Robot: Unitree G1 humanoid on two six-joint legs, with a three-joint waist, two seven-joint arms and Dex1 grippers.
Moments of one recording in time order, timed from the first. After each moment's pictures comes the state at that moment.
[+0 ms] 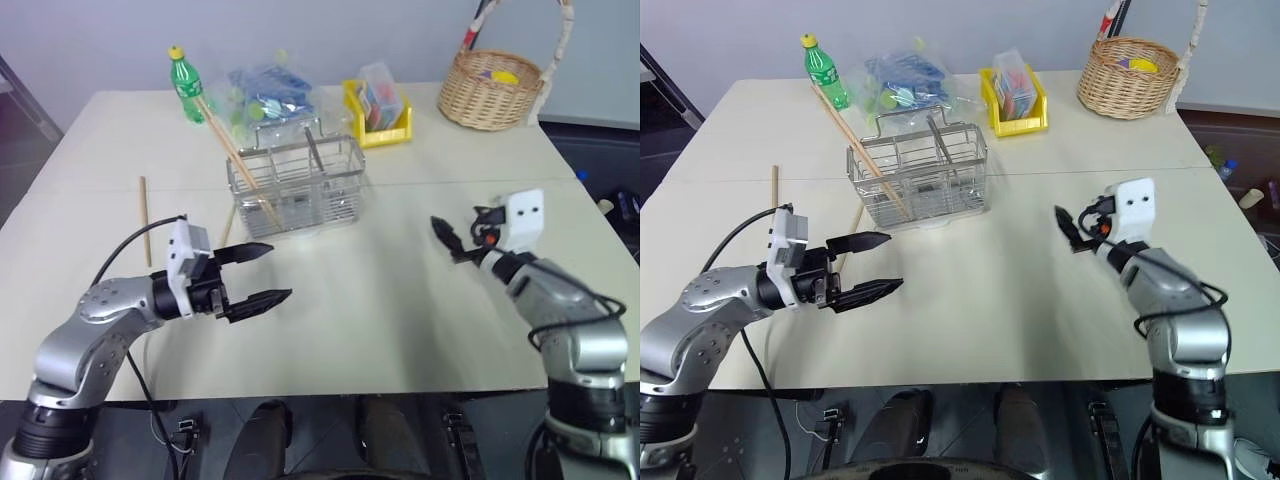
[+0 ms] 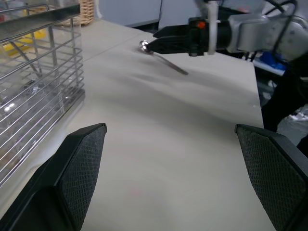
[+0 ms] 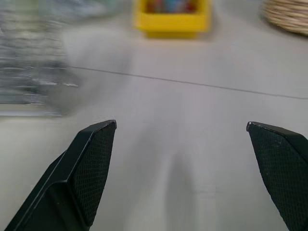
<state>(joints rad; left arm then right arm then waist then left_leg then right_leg) -0.15 0.66 0.08 -0.38 -0.72 0.50 -0.96 -0.31 -0.54 -0.28 -0.20 0.37 0.74 0.27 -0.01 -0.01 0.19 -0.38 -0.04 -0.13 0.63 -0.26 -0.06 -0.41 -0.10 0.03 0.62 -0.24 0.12</state>
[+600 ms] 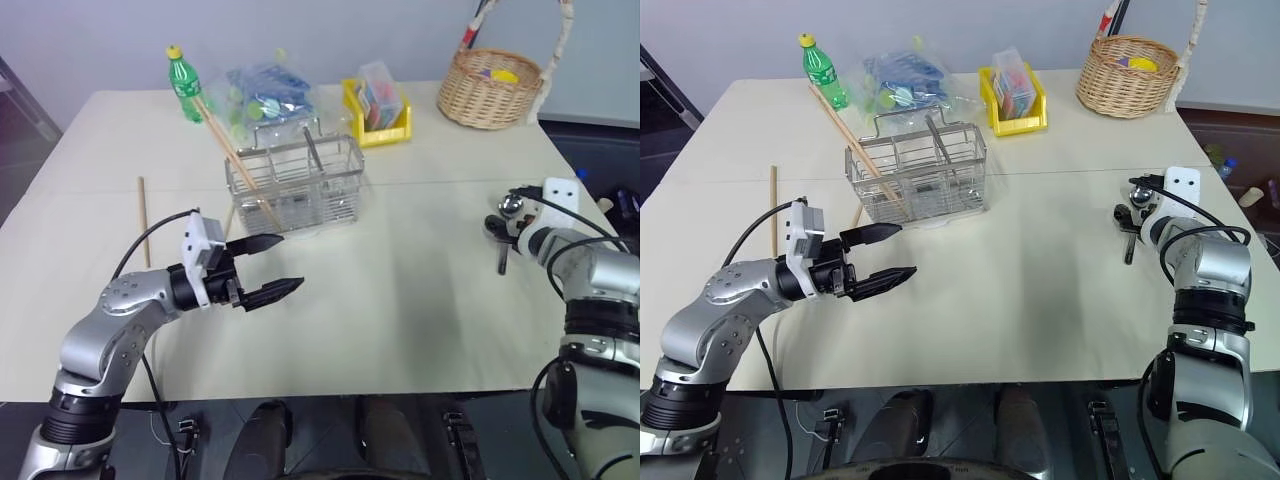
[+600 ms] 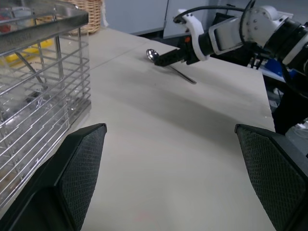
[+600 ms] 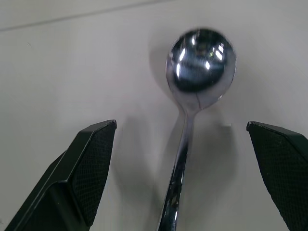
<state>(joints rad) -0.19 0.61 0.06 -0.38 -0.69 0.49 -0.93 -0.66 -0.61 -0.32 0.46 0.29 0.85 0.16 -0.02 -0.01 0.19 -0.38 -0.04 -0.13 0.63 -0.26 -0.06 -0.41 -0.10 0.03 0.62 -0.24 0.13</state>
